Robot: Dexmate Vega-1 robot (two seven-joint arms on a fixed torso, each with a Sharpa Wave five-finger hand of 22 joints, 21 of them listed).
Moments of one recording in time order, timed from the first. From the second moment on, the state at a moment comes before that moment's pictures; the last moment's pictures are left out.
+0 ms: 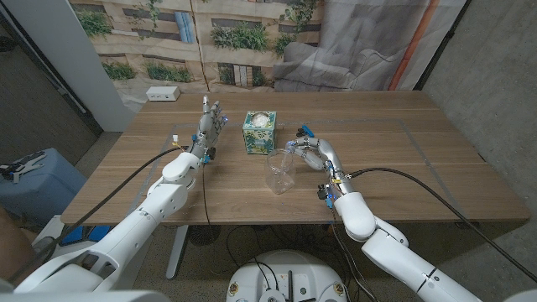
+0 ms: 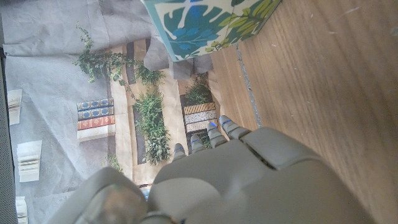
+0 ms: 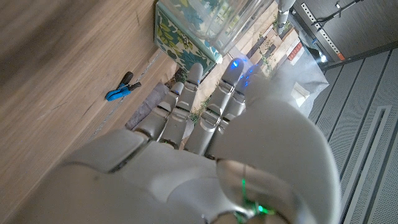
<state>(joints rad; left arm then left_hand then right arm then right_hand) 0.84 0.51 0.37 -1.30 -0.65 -0.29 -0.03 0.00 0.06 -0.20 0.16 0.33 -0.17 -0.22 0.20 0.21 -0.14 -0.14 0.21 0.20 -0.06 -0.04 0.19 0.19 -0.04 -0.04 0.22 0.20 -1.20 -0.53 -0.53 -1.87 0.00 0.18 -0.41 1.07 0.07 0.26 -0.14 0.18 1.01 -0.16 0.45 0.19 1.18 -0.21 0.28 0.32 0.71 -0.07 0.48 0.27 0.48 -0.05 0.19 0.16</state>
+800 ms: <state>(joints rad) 0.84 0.51 0.37 -1.30 -0.65 -0.29 -0.03 0.00 0.06 -0.20 0.16 0.33 -0.17 -0.22 0.20 0.21 -0.14 -0.14 0.21 0.20 -0.06 -0.04 0.19 0.19 -0.04 -0.04 0.22 0.20 -1.19 -0.56 -0.53 -1.88 0.03 0.17 -0.38 1.03 0.06 0.25 -0.13 0.18 0.99 -0.16 0.44 0.19 1.14 -0.20 0.26 0.33 0.68 -0.06 0.47 0.27 0.47 -0.05 0.19 0.16</state>
